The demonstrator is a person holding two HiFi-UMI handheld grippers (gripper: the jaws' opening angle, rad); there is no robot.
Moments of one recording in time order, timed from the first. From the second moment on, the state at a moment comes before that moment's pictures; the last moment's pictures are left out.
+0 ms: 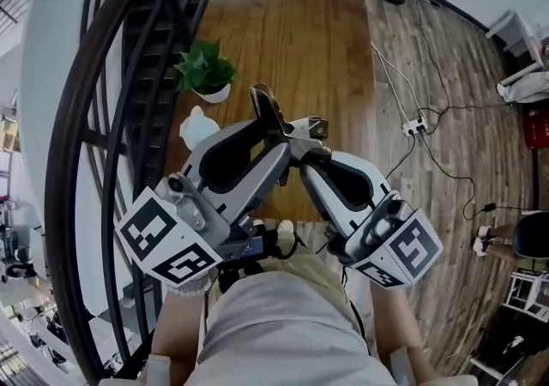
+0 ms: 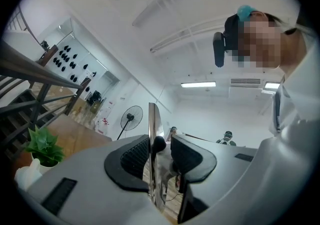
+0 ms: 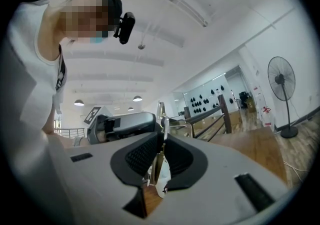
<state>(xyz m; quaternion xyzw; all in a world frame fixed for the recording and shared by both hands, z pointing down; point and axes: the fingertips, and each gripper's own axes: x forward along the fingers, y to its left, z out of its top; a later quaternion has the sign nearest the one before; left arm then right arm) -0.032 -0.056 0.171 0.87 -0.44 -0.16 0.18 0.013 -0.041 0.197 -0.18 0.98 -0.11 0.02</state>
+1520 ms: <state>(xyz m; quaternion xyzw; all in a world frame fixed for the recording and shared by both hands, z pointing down) -0.036 -0.074 0.265 0.84 -0.47 -0.09 0.26 0.012 -0.055 0.275 -0.18 0.97 -0.18 -0.05</state>
